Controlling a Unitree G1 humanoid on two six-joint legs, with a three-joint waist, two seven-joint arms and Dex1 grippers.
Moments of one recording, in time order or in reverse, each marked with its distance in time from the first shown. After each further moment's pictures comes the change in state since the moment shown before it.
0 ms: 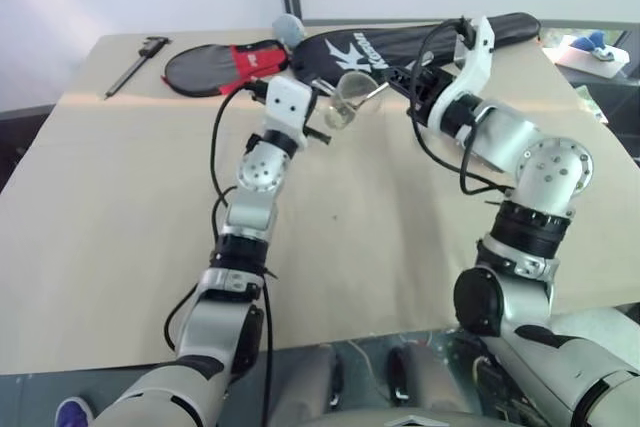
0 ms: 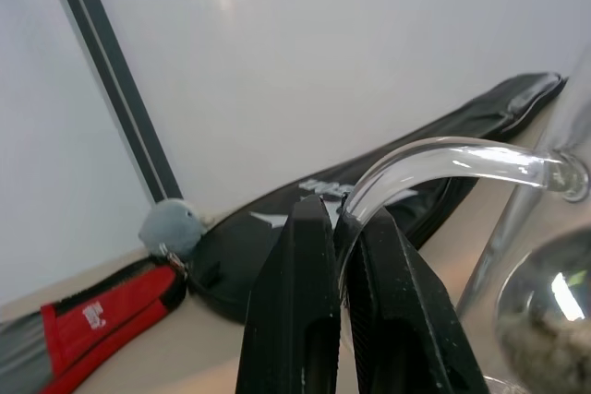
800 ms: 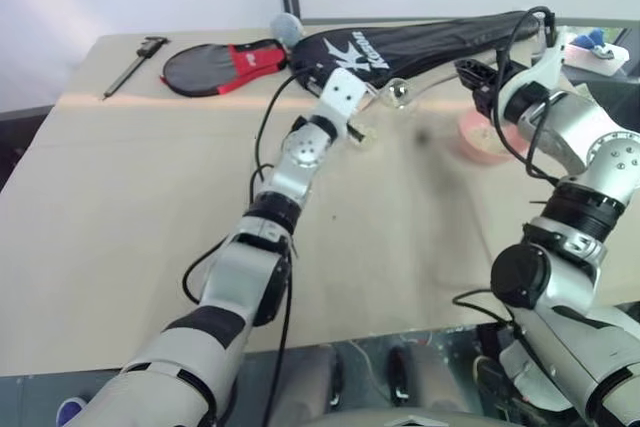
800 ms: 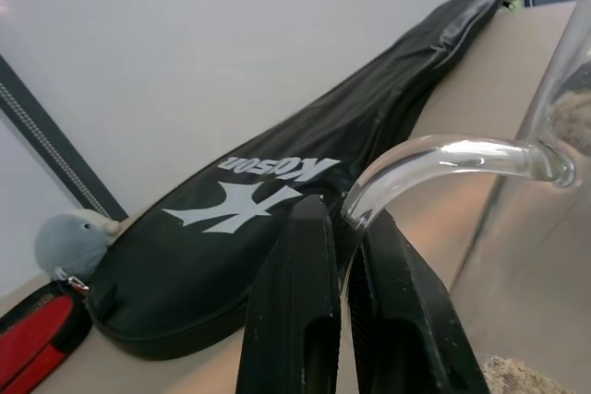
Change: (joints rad) left arm -0.362 -0.096 -0.112 0.572 0.127 -0.091 0.074; right arm -0.048 -0.254 -0.211 0.272 0.303 -0.071 -0.278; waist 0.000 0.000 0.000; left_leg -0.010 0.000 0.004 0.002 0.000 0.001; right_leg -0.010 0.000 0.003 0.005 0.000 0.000
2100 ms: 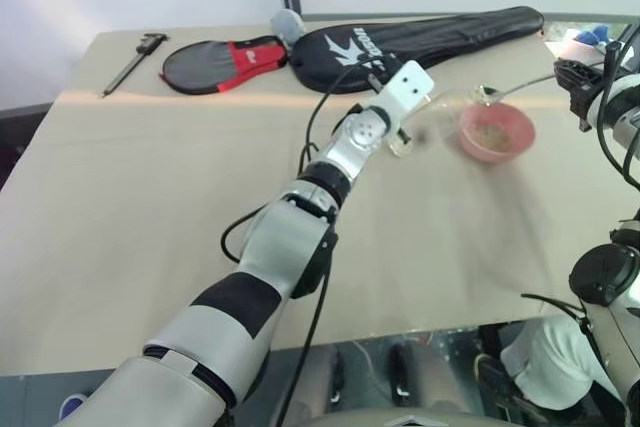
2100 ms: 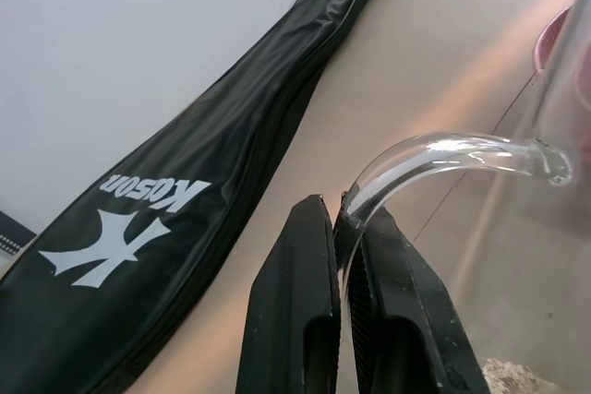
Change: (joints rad) left arm -0.251 -0.167 -0.024 0.299 0.079 0.098 0.018; right arm 0.052 -0.349 -0.060 0.255 0.045 -0.091 0.110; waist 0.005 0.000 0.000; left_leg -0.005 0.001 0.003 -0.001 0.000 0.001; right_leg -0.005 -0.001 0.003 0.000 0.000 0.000
